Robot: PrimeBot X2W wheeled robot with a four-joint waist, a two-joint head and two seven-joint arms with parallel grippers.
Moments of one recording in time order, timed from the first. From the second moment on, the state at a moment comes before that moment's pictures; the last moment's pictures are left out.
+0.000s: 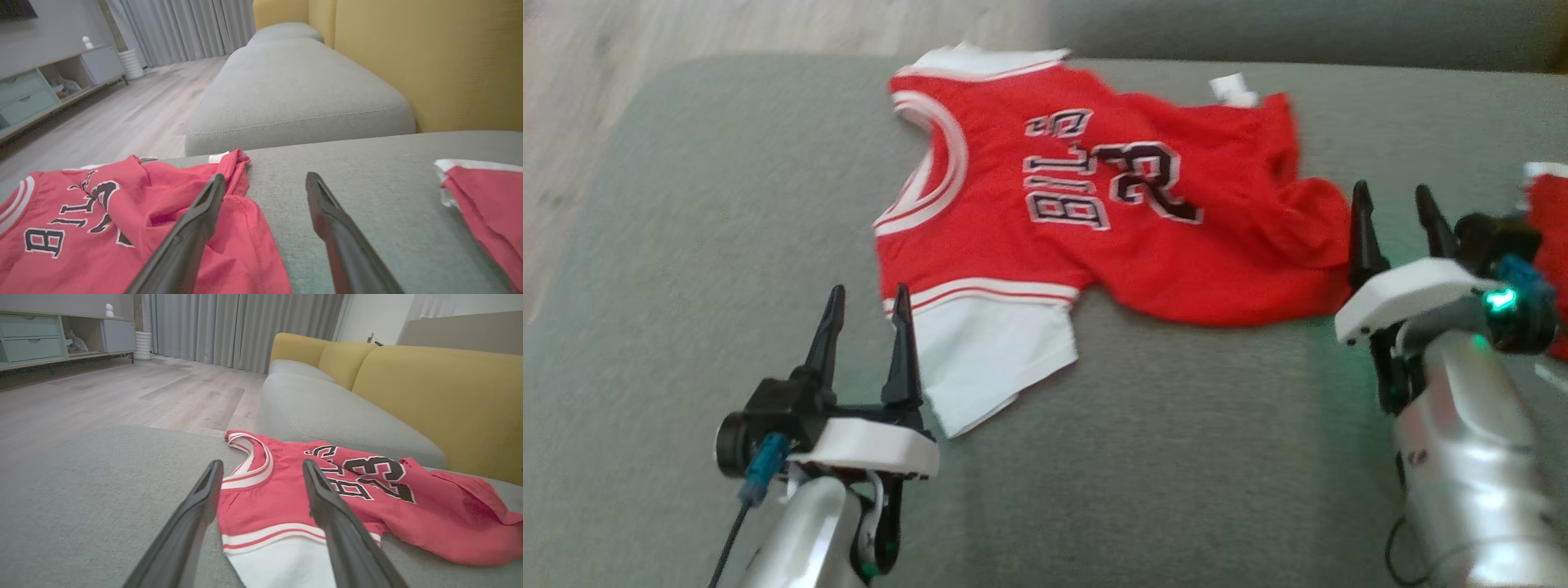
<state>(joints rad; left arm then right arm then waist) -0.25 0.08 -0.35 0.35 -0.39 0.11 -0.26 -0.62 -0.06 -0.19 0.91 0.00 0.13 -0.24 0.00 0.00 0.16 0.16</state>
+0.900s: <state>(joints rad) -0.16 0.07 -0.31 0.39 -0.36 0.10 -0.25 -0.07 -0.05 0.00 0.26 0.26 0.13 -0.25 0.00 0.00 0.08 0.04</state>
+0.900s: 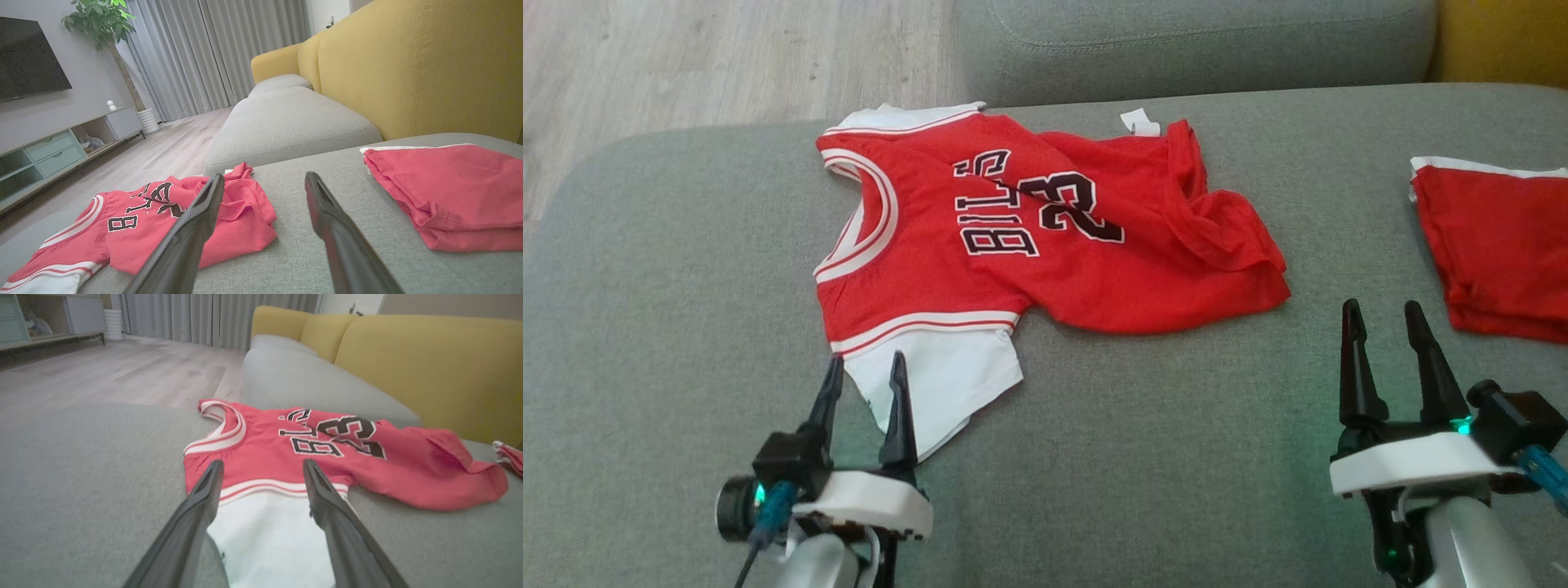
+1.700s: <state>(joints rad) -0.20 0.07 -0.37 0.61 -0.39 0.09 0.00 -0.07 -0.05 0.01 0.27 0.27 0.13 -0.25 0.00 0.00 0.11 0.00</state>
